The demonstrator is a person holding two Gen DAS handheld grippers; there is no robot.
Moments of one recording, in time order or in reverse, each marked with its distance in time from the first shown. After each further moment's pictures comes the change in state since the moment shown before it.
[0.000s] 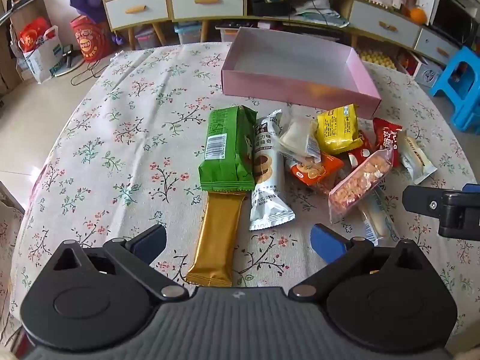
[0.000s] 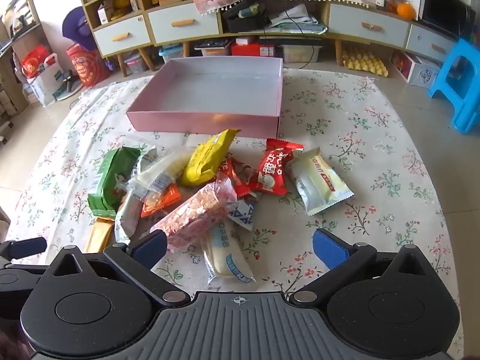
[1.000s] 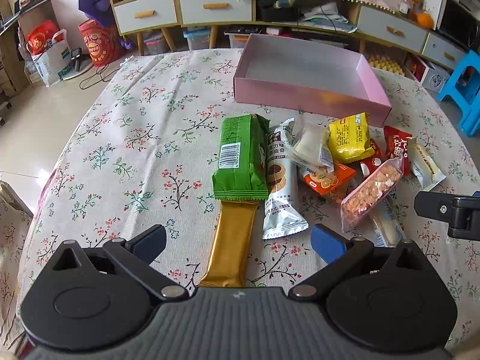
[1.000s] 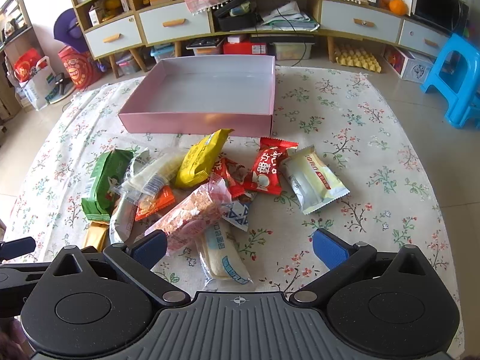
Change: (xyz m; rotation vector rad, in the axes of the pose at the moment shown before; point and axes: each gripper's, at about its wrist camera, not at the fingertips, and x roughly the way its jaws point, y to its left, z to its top) left arm 0.001 0.004 0.002 -0.002 -0.024 0.038; right arm 0.003 0.001 0.001 0.020 0.015 -0.027
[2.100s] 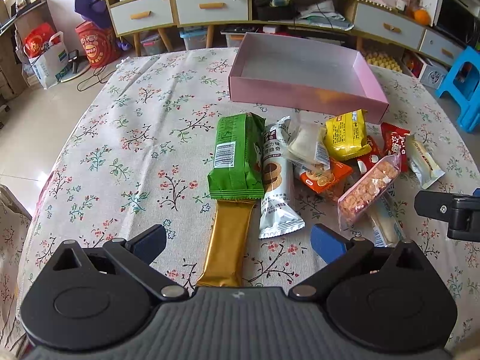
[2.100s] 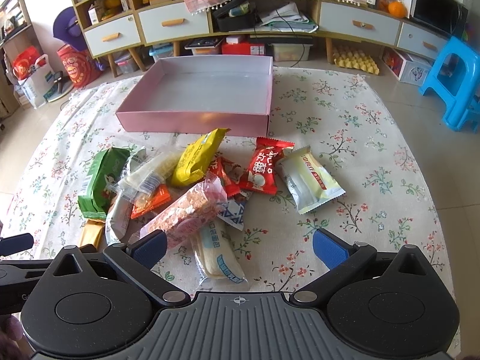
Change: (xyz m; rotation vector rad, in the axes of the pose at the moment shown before) left arm 0.000 -0.004 0.000 0.015 0.002 -0.001; right arm 0.000 -0.002 -0.001 -0.006 0.000 -0.009
